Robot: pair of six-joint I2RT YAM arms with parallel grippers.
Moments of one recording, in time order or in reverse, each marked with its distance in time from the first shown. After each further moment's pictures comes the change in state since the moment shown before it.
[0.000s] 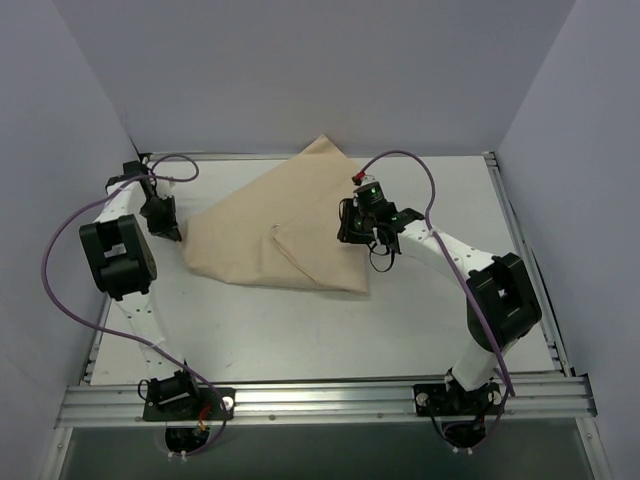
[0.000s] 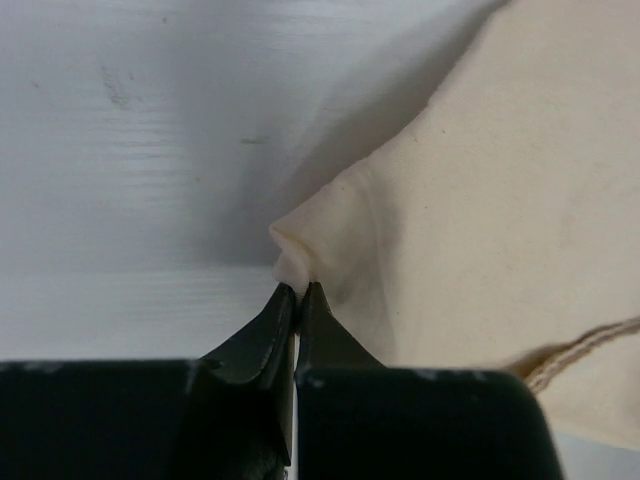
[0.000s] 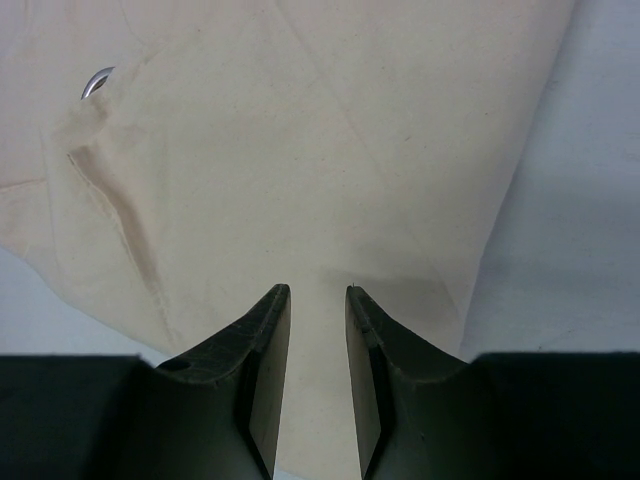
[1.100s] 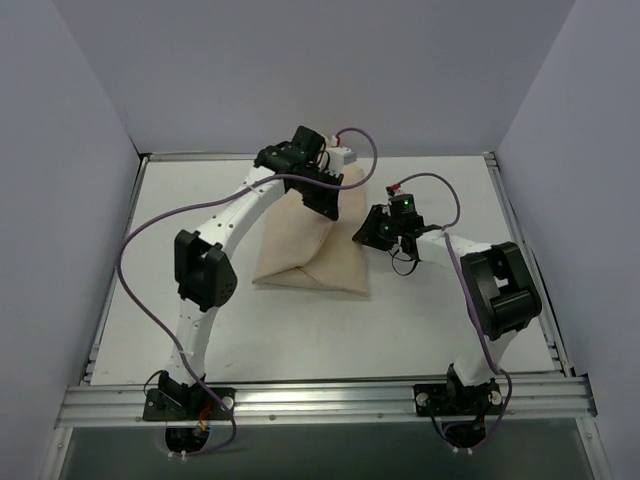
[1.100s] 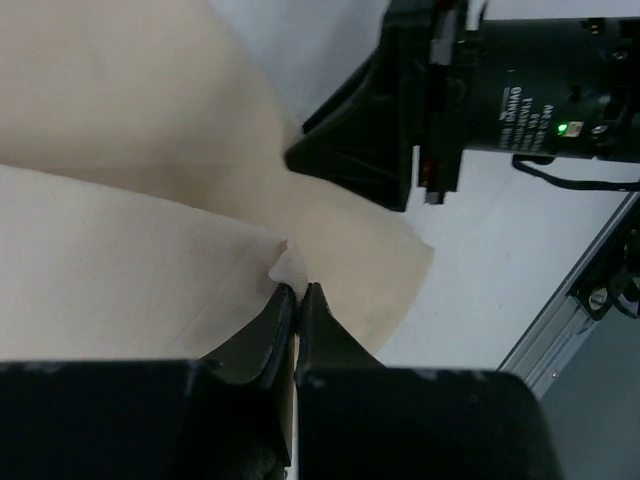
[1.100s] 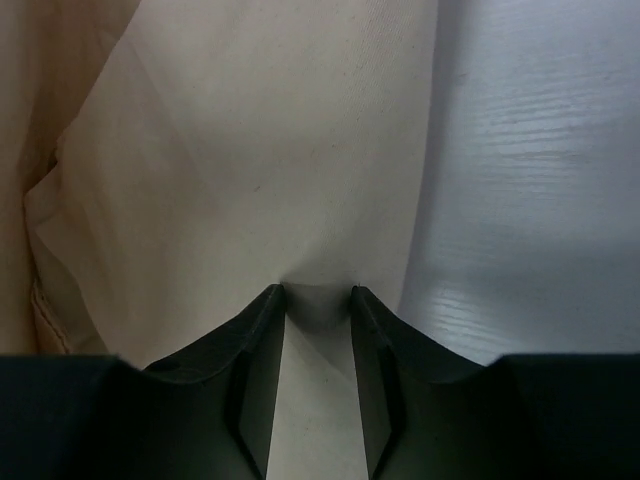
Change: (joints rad) left arm -0.823 -0.043 0.444 -0.108 0.230 -0.091; right arm -0.221 0.058 -0.227 0.336 -0.228 0.134
